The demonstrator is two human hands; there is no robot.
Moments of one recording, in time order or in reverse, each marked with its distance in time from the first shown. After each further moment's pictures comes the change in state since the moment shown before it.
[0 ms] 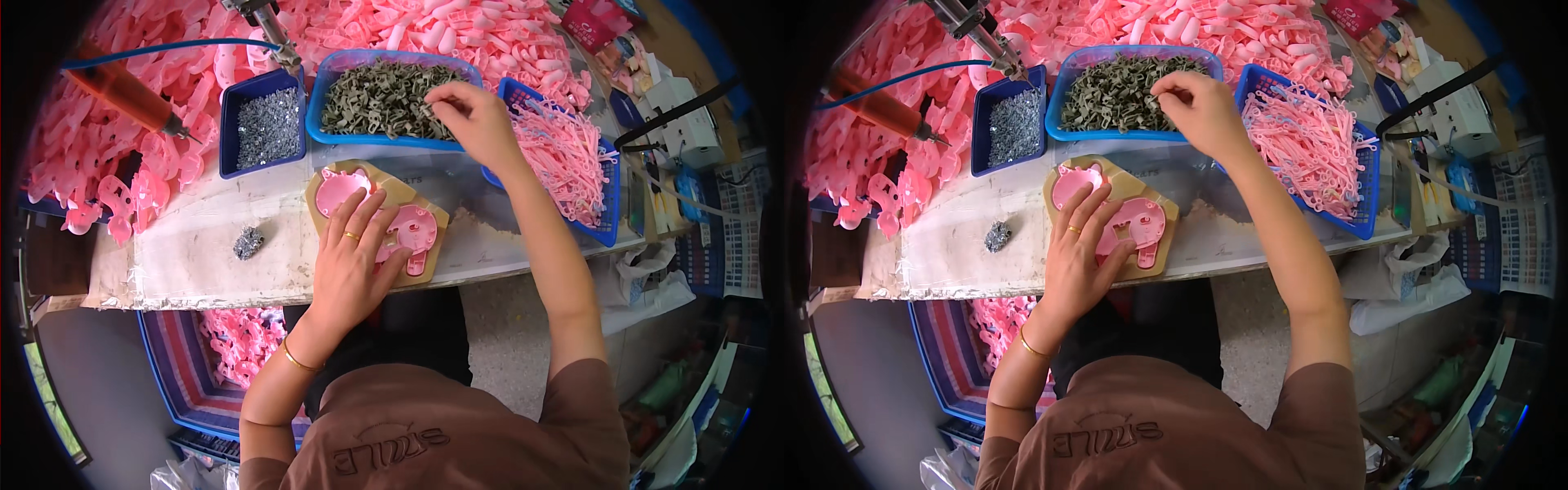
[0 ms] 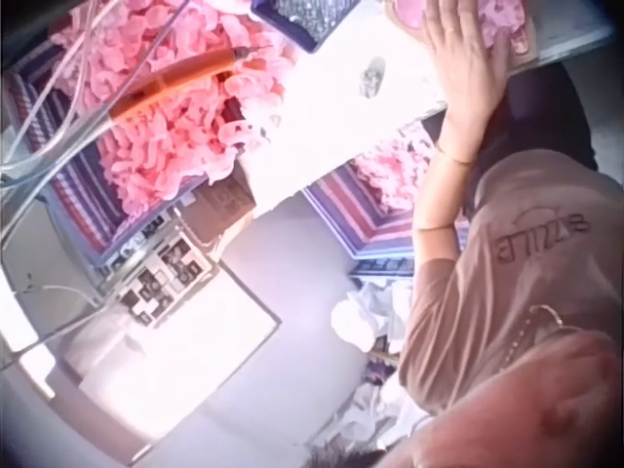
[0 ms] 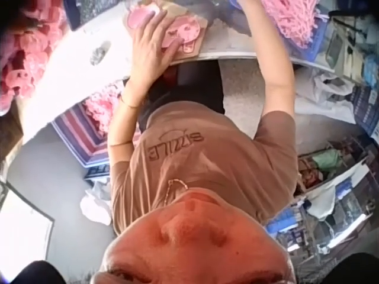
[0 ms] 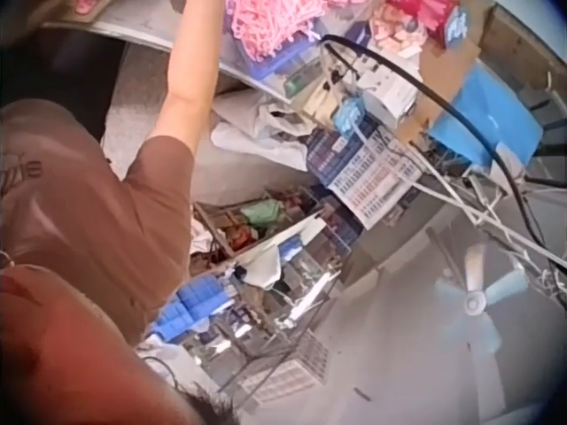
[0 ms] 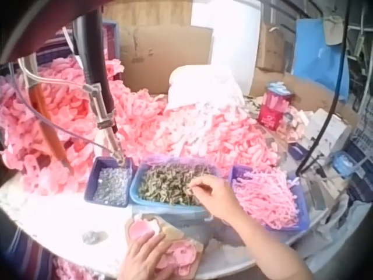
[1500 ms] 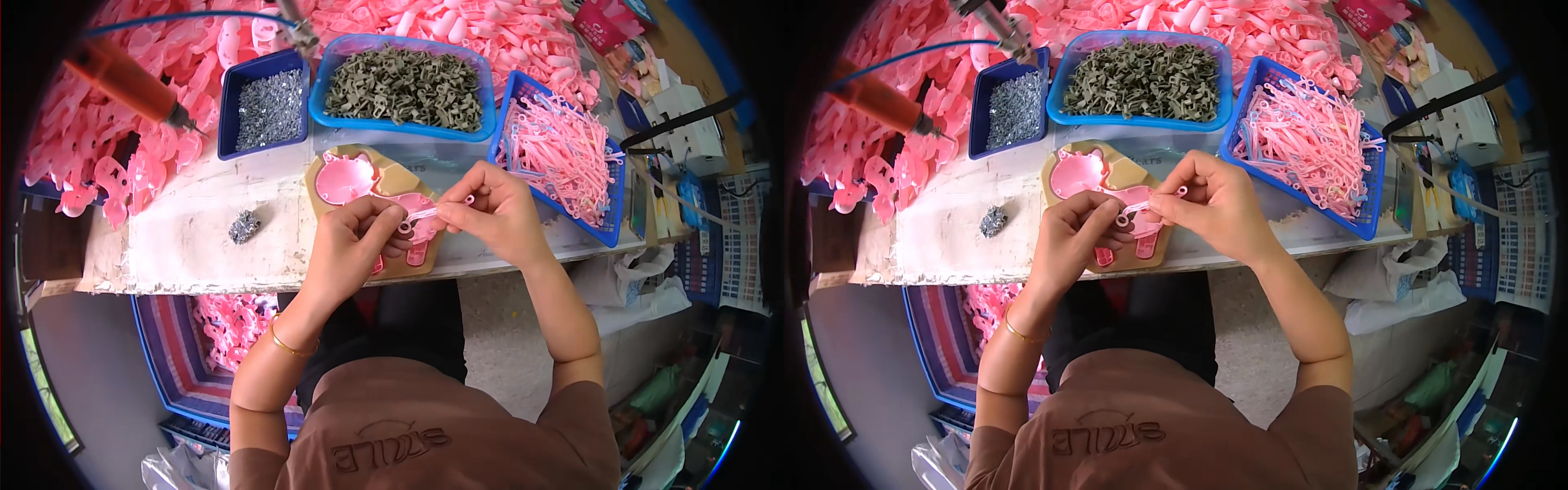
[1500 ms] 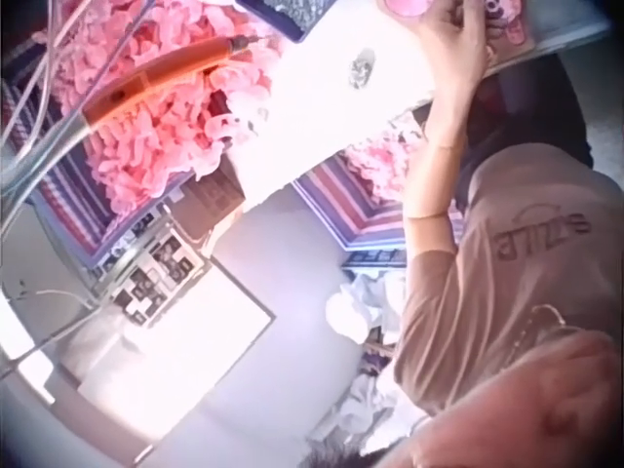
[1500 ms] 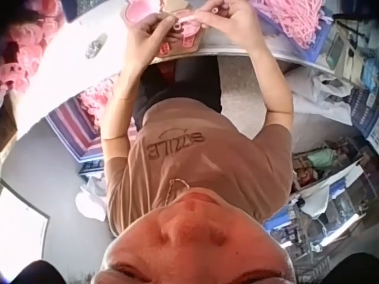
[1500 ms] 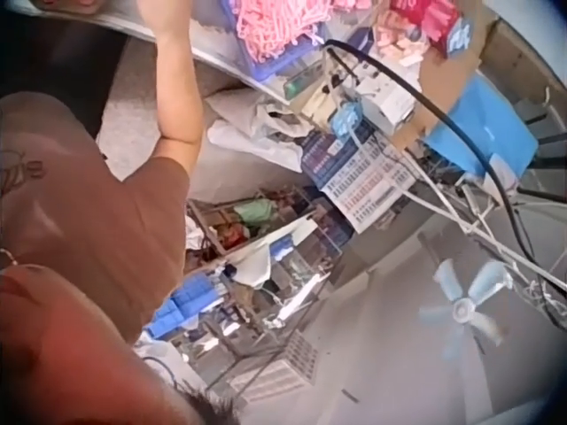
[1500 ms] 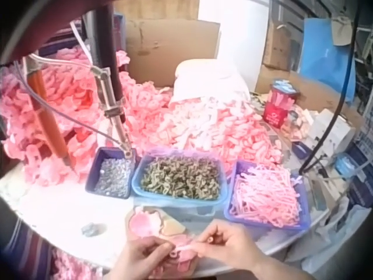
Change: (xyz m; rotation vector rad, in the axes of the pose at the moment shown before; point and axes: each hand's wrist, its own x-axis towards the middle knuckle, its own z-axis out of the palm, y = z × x) left_hand 0.016 0.007 -0.008 -1.091 -0.126 -0.704; right_hand -0.105 -0.050 -0.011 0.612 -0.264 0.368
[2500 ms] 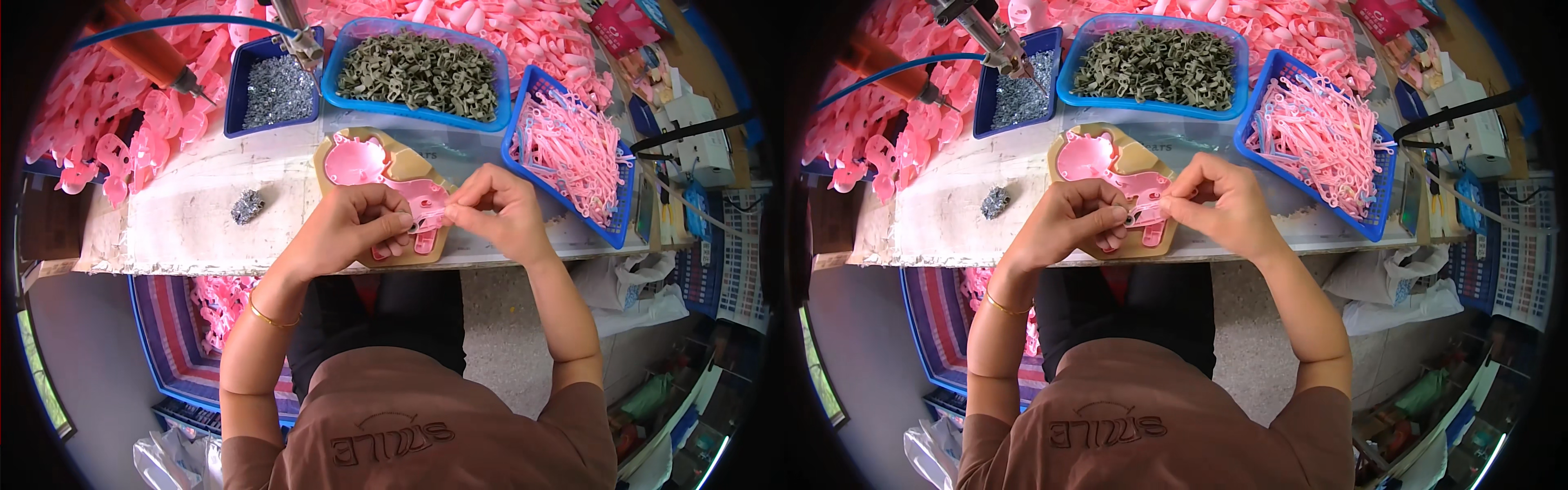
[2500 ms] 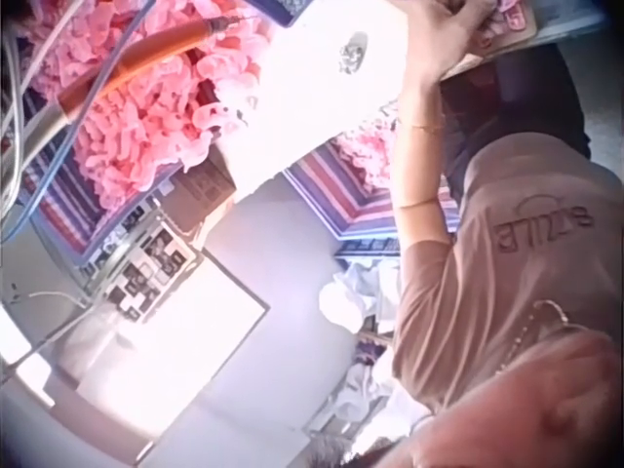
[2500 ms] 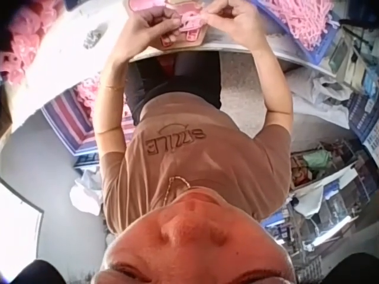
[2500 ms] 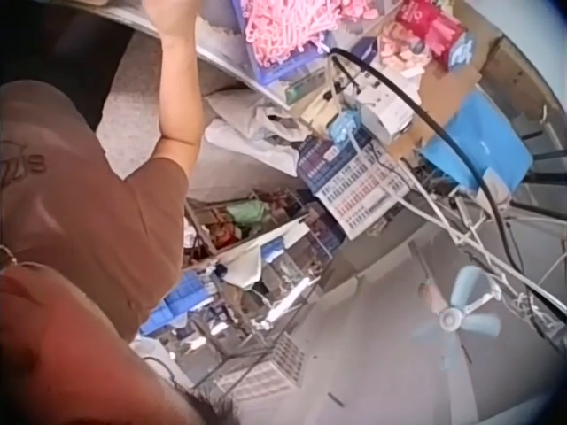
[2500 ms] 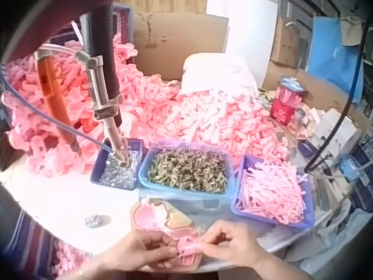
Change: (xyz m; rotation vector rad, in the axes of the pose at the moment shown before) left_hand 0.006 0.012 -0.028 0.044 -0.311 -0.125; right_hand -0.004 0.012 0.001 -0.002 -0.061 -0.099
